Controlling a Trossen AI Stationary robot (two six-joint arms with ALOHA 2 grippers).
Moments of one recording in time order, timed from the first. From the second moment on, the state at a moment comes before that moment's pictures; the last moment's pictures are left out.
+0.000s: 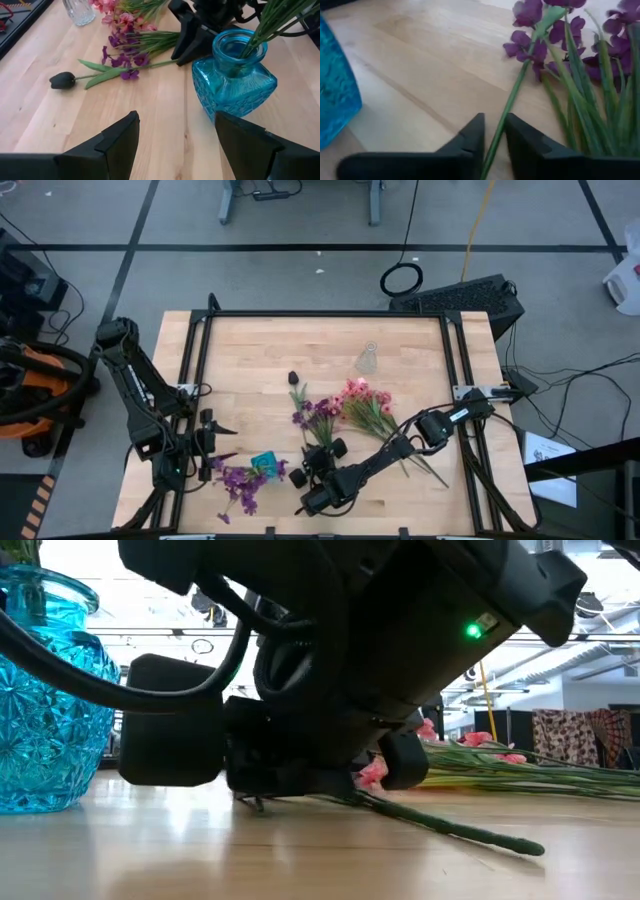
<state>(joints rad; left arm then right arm) -1.15 1.09 0.63 -0.72 -0.90 -0.96 0.50 2.57 1.86 -0.60 1.00 1.37</state>
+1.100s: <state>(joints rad) -1.15 1.07 0.64 -0.69 -0.92 -0.96 0.56 2.32 1.85 -0.62 1.27 1.18</state>
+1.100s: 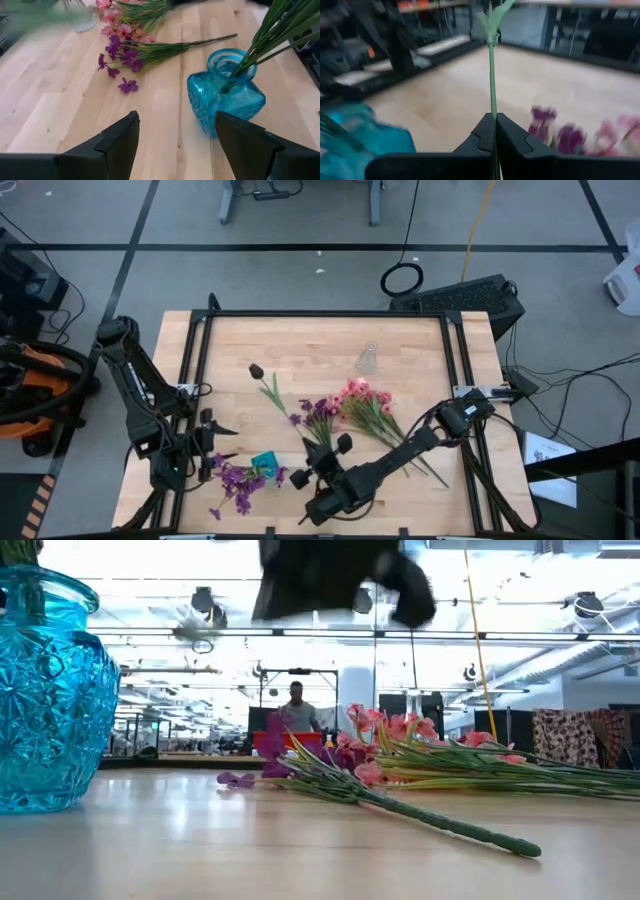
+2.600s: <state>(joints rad) -1.15 0.69 0.64 -0.12 -0.97 -0.05 0.42 2.12 1.86 0.51 0.75 -0.18</state>
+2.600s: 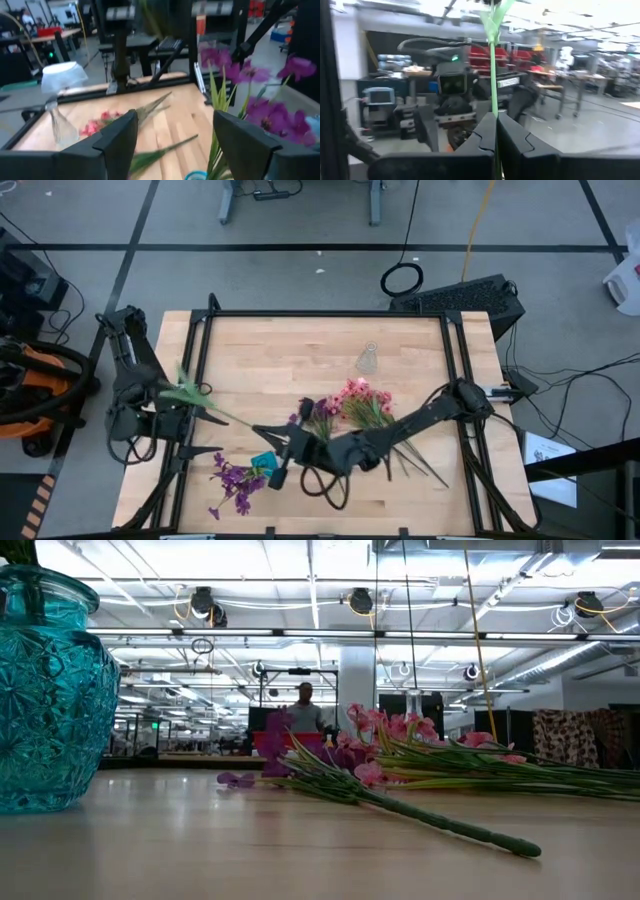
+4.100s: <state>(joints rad) -0.98 0.75 0.64 0.53 -0.68 0.43 0.35 2.22 1.86 0.79 0.47 -0.23</state>
